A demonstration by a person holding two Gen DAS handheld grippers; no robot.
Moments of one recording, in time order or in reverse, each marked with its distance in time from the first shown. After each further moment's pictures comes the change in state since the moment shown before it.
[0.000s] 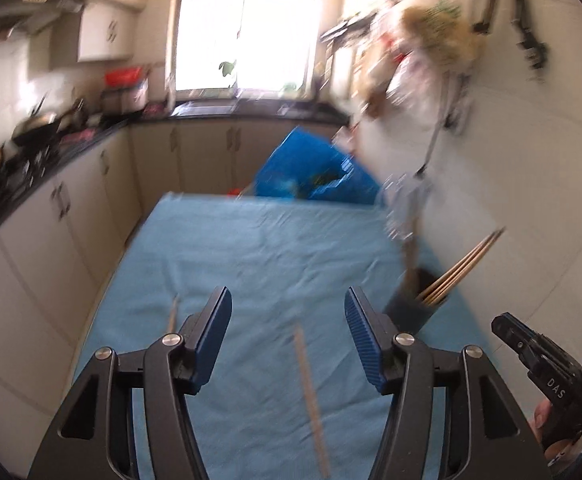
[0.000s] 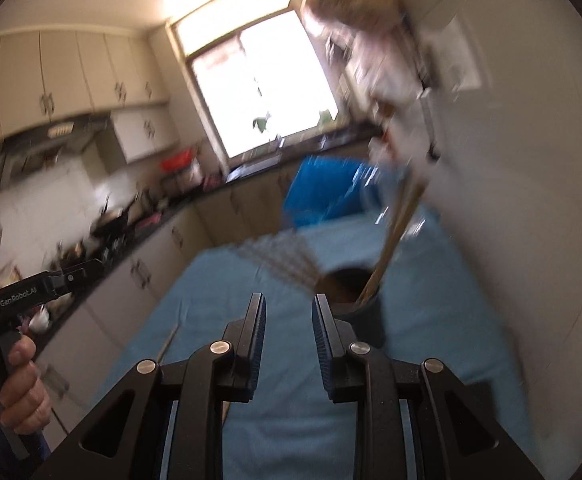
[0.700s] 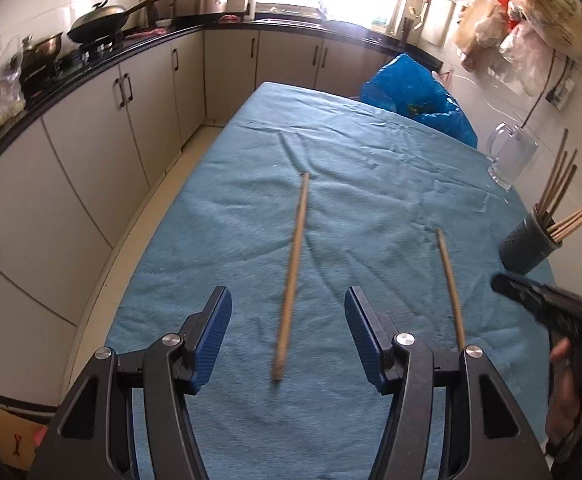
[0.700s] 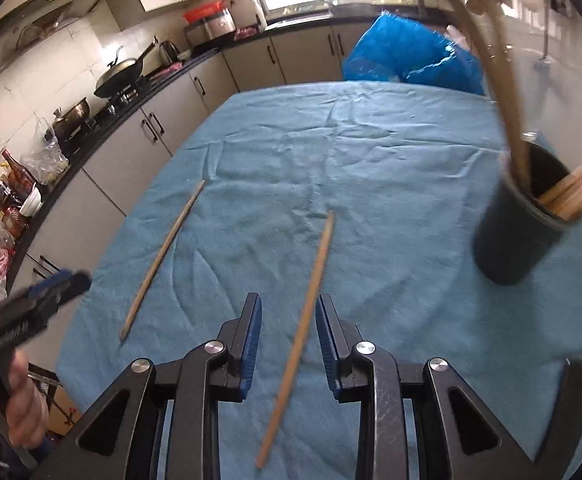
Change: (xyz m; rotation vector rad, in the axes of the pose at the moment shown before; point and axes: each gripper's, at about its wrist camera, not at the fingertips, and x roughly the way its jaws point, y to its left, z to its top) left arm 0.041 0.142 -0.088 -0.186 0.239 0.155; right arm 0.175 0.079 -0.028 -0.122 0.493 0.004
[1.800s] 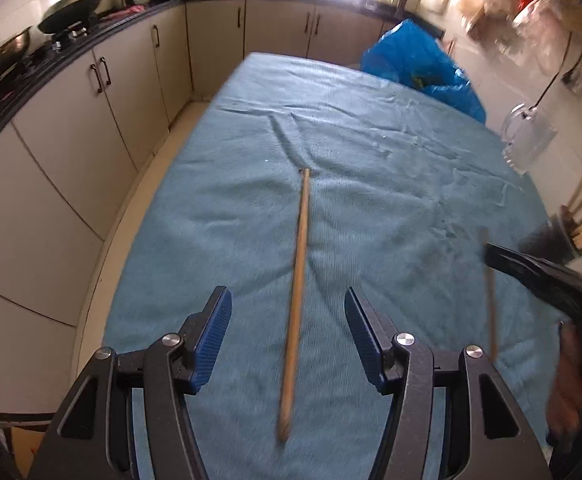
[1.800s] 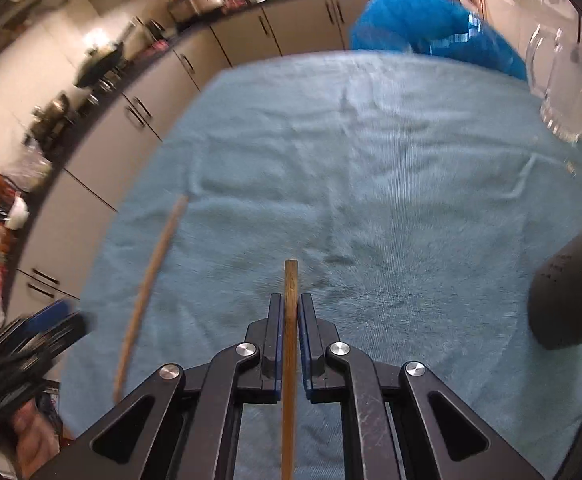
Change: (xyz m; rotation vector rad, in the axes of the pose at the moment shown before) left arm 0.071 -0.011 0.054 0.053 0.152 -0.006; right arm 0.034 0.011 0.041 0.006 0.028 0.034
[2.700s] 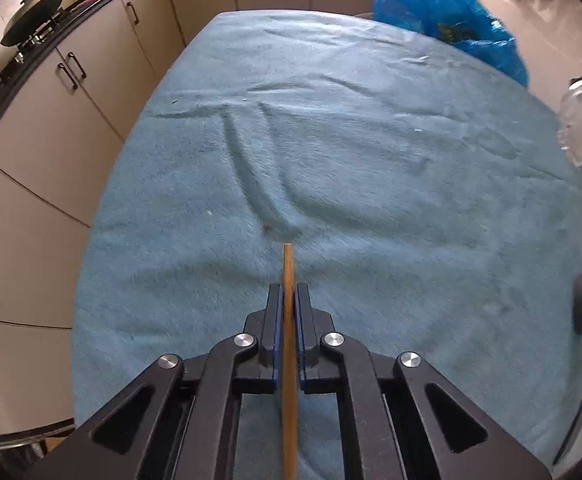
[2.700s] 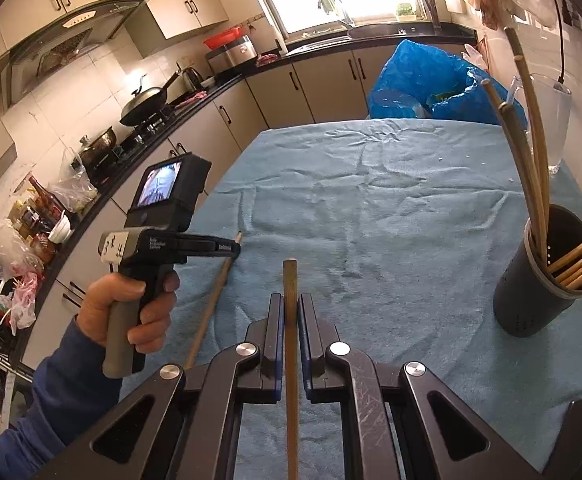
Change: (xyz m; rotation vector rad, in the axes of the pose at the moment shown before) left arm 0.095 -0.036 0.076 0.045 0.159 0.089; right arm -0.076 0.004 -0.027 -0.019 -0.167 0.079
